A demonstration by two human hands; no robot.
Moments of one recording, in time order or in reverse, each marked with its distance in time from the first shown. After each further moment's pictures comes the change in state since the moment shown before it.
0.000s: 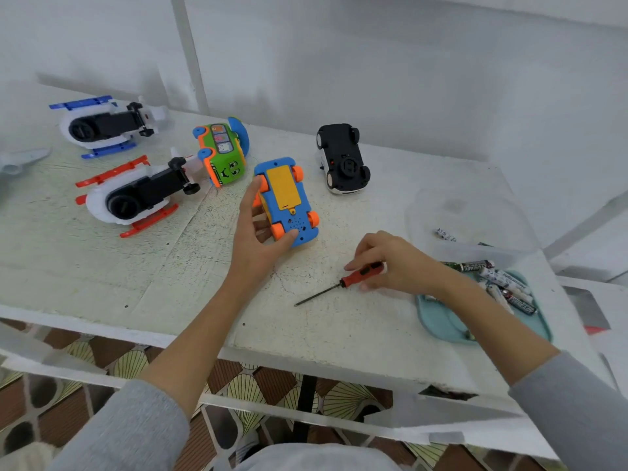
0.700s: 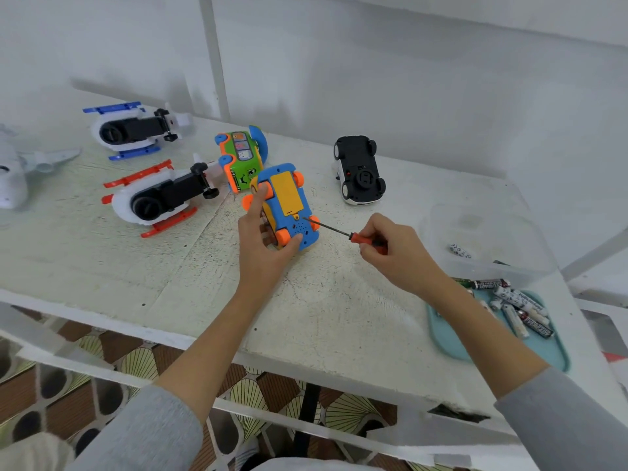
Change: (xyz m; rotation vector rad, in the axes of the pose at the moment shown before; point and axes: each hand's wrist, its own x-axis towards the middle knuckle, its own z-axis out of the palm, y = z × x) left_hand 0.000 -0.010 -0.004 0.122 0.171 0.089; right_hand 0.017 -0.031 -0.004 0.336 0.403 0.116
